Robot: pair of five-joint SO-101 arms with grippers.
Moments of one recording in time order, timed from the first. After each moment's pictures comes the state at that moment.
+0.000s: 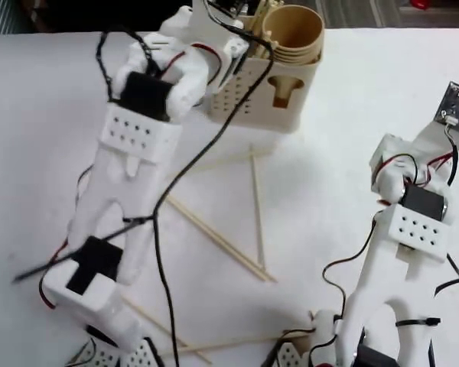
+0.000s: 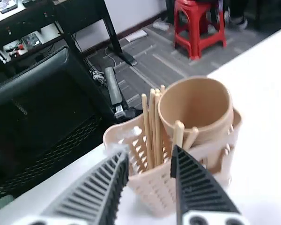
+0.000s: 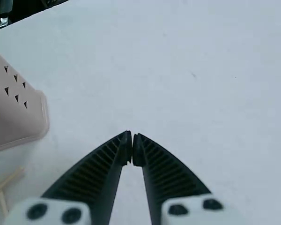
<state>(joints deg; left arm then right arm) 17.7 10.0 -38.0 62.7 -15.0 19.4 -31.4 37.3 40.4 -2.8</state>
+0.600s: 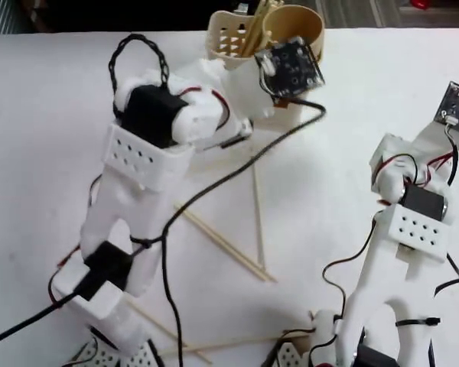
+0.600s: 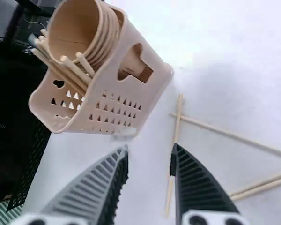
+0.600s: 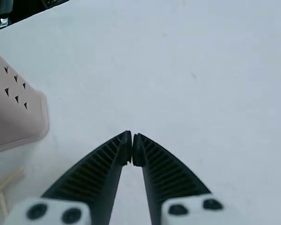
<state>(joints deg) 25.9 10.0 -51.8 100.5 -40.7 19.4 -31.4 37.6 39.6 -2.8</state>
